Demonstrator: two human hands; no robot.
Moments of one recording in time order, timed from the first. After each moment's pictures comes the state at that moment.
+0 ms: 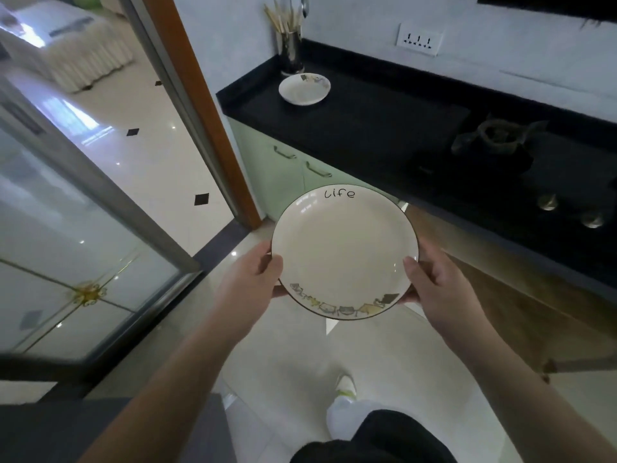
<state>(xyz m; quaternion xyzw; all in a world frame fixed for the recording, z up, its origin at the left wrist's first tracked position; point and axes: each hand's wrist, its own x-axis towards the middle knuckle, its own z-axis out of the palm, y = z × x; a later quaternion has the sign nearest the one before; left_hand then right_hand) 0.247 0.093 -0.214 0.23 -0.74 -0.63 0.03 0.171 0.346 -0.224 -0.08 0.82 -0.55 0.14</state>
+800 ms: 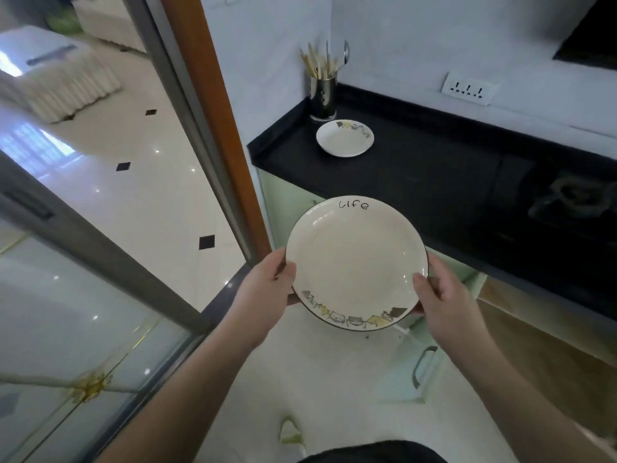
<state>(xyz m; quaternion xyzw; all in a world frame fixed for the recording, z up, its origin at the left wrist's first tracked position) 0.097 -0.153 -0.214 0.21 -0.73 -0.65 0.00 0.049 0.097 -0.225 -0.03 0.85 -0.52 0.09</state>
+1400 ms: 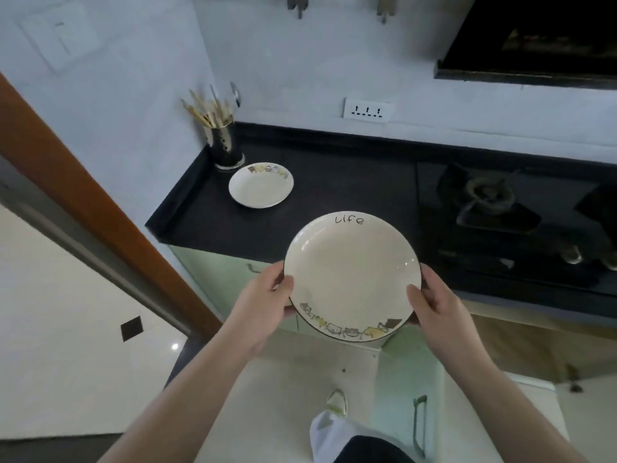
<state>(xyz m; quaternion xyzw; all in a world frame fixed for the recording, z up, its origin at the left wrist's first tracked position) -0.112 -0.142 -0.230 0.08 -0.74 -0.66 -0.14 -0.062 0.109 -0.232 0.12 0.85 -0.51 0.00</state>
